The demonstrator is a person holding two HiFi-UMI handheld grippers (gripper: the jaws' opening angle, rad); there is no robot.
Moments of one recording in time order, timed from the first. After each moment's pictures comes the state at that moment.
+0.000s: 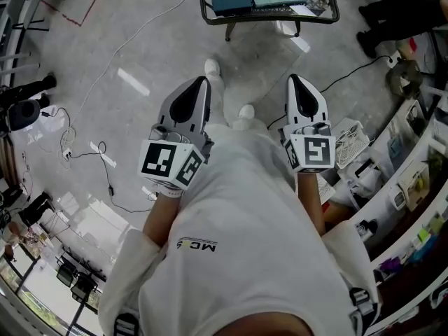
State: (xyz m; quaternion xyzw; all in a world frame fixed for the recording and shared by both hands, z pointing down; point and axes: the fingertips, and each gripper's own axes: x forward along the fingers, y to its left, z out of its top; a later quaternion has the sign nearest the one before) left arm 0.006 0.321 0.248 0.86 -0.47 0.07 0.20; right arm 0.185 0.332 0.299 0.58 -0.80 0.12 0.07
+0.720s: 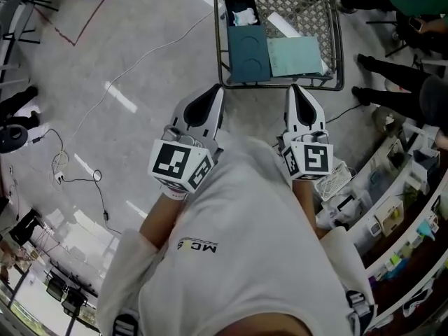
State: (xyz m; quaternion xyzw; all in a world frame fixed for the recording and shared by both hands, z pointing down) left arm -0.043 0.071 0.238 0.87 -0.43 0.04 0.22; right arm 0.117 0.075 0.271 0.59 -0.80 0.12 0.09
